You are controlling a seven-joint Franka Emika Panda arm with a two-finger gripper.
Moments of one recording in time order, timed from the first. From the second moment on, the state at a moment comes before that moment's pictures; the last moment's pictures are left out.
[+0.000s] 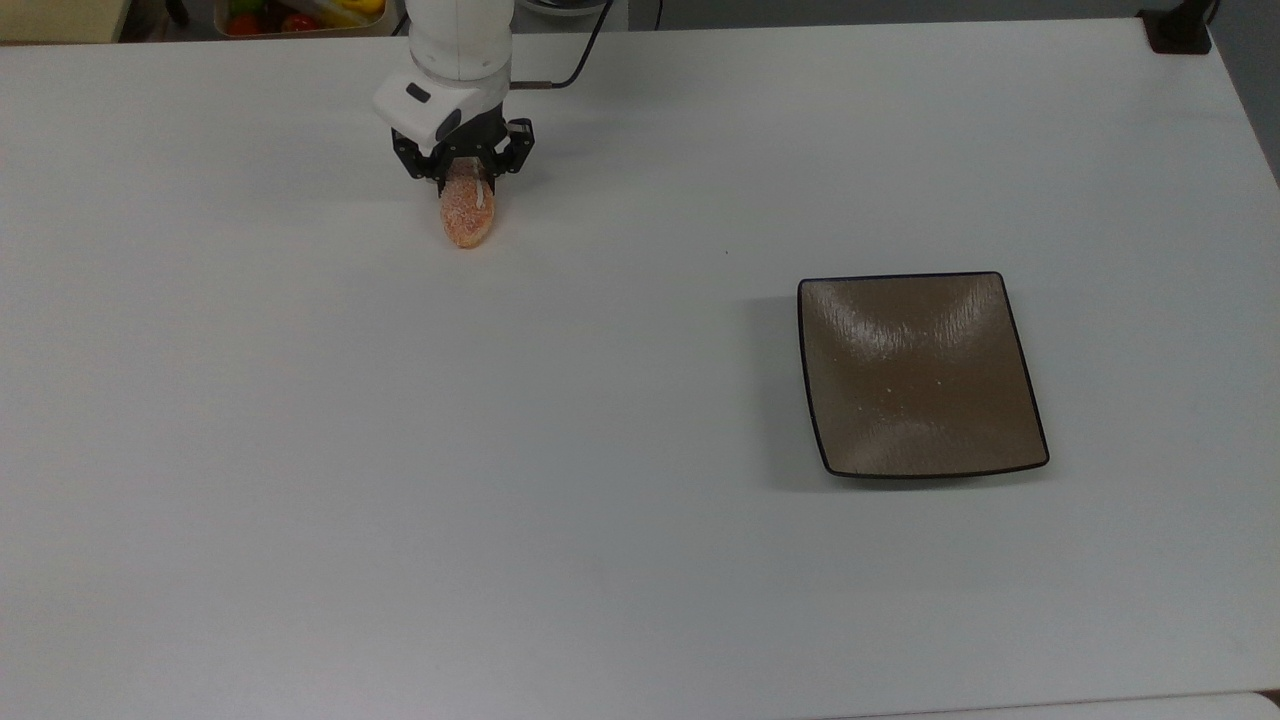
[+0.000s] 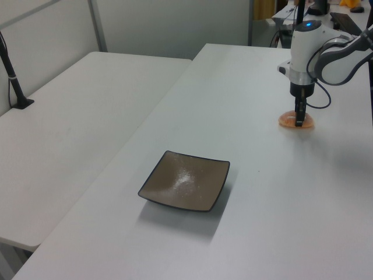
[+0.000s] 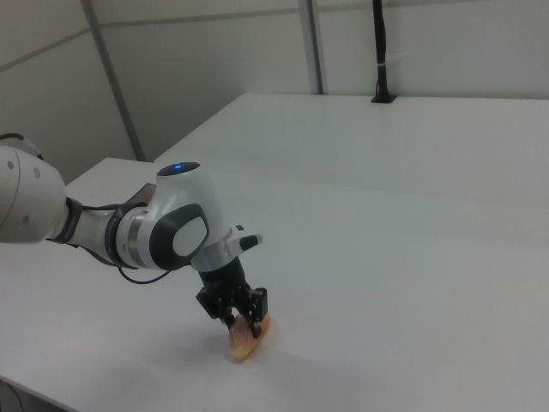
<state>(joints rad) 0.04 0.02 -0.08 -2.37 -0.22 2.39 -0.15</state>
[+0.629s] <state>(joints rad) 0.03 -0.01 -0.08 -2.20 -0.22 2.21 -0.13</state>
